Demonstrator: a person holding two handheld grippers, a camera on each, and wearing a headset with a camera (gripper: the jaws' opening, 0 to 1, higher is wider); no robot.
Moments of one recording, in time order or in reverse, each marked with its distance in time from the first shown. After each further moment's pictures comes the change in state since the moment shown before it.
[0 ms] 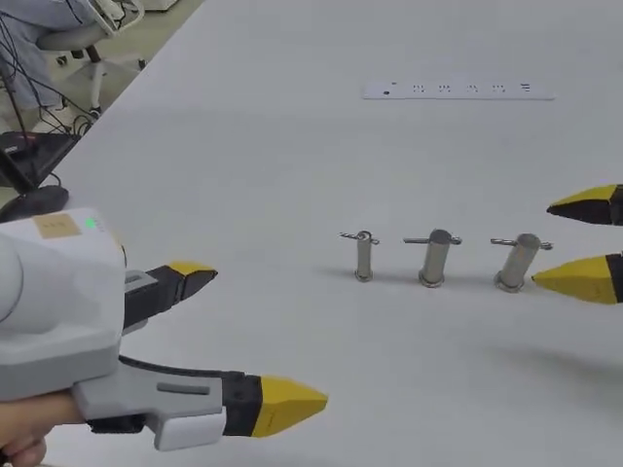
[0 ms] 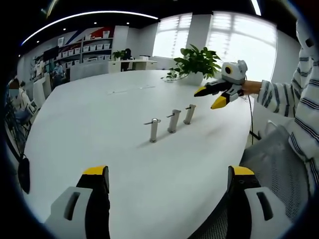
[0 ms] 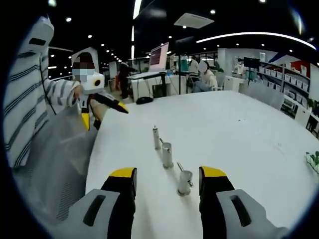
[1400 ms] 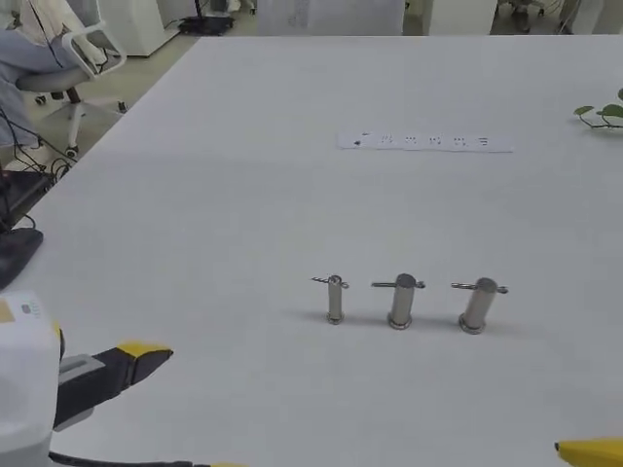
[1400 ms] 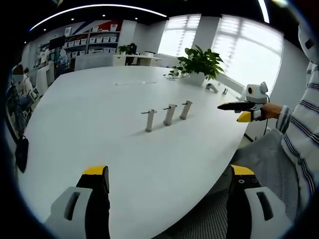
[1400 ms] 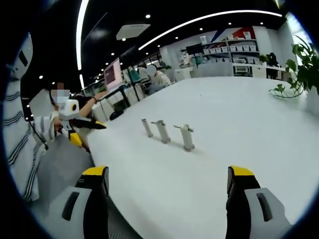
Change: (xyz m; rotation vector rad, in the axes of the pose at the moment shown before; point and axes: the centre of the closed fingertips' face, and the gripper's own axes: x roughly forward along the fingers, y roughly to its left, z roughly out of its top) left arm -0.021 -0.016 -0.018 -0.090 0.017 -0.001; right arm -0.055 0.051 -0.044 0.393 -0.059 -0.288
